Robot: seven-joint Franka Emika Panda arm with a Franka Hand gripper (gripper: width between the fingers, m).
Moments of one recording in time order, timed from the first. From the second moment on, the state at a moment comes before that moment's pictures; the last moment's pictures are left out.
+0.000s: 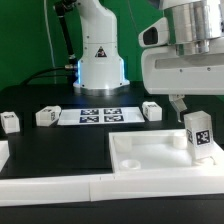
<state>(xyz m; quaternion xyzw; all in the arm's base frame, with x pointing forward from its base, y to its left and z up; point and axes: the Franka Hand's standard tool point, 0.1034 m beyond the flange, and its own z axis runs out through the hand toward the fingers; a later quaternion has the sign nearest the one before) 0.628 0.119 0.090 -0.91 0.41 -0.03 0.08</state>
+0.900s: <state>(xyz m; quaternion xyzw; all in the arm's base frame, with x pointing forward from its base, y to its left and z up) 0.632 0.113 0.089 -0.98 0.16 -0.06 0.06</state>
